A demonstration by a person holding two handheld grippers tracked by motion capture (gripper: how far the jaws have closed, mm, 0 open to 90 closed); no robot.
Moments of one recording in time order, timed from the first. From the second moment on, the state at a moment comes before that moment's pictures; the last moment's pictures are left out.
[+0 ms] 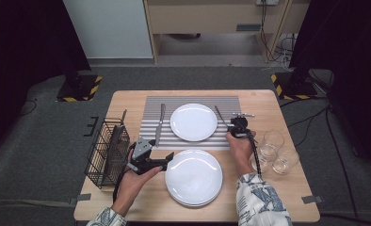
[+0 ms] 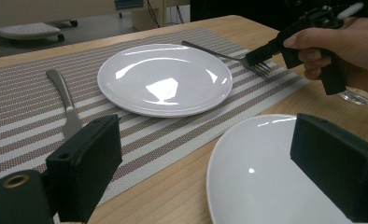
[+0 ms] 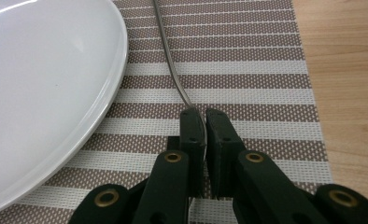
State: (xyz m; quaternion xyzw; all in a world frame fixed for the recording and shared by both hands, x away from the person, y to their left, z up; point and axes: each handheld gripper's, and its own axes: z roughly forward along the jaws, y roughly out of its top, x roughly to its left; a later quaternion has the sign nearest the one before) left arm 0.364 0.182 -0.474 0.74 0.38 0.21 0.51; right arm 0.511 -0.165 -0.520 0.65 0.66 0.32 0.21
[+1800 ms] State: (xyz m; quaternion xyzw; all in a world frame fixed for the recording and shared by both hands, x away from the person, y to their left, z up) left arm 0.362 0.180 -0.470 0.74 0.38 0.22 0.51; right arm 0.498 -0.162 -0.519 0.60 0.68 0.32 0.26
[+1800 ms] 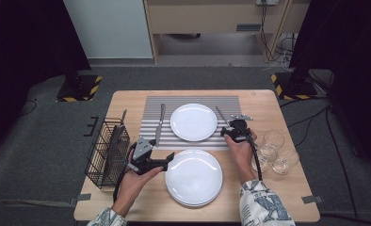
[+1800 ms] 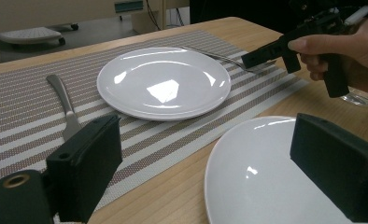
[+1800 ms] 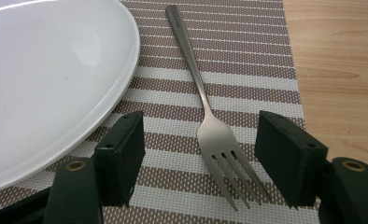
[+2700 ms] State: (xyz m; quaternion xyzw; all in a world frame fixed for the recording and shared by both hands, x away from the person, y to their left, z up) left arm 0.361 0.176 -0.471 0.75 0.37 0.22 0.50; right arm 0.479 -0.159 -0.531 0.60 0.69 0.32 0.24
